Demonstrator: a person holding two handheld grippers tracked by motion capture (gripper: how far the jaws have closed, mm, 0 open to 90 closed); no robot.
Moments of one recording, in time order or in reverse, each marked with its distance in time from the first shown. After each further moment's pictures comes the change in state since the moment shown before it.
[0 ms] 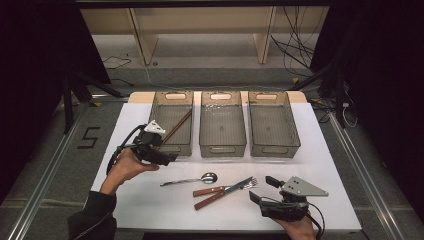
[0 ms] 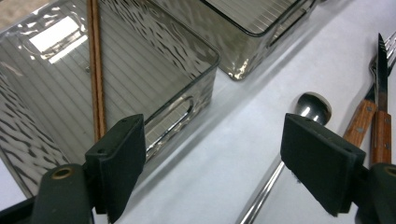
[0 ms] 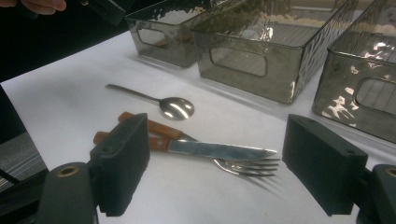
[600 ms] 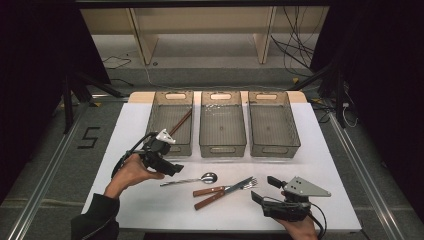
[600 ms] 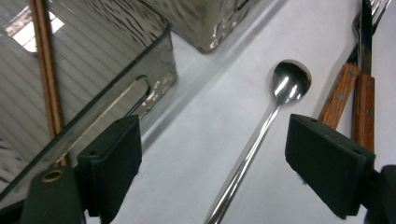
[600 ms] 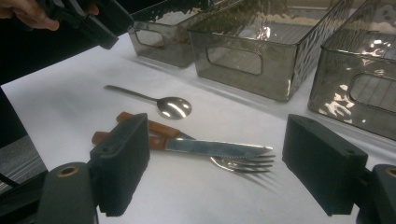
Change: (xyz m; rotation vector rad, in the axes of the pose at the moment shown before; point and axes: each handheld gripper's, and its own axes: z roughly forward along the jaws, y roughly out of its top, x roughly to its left) left arm -0.021 -0.003 0.017 0.106 -0.055 0.074; right arm -0.005 -0.003 -0.003 -0.007 0.000 0.012
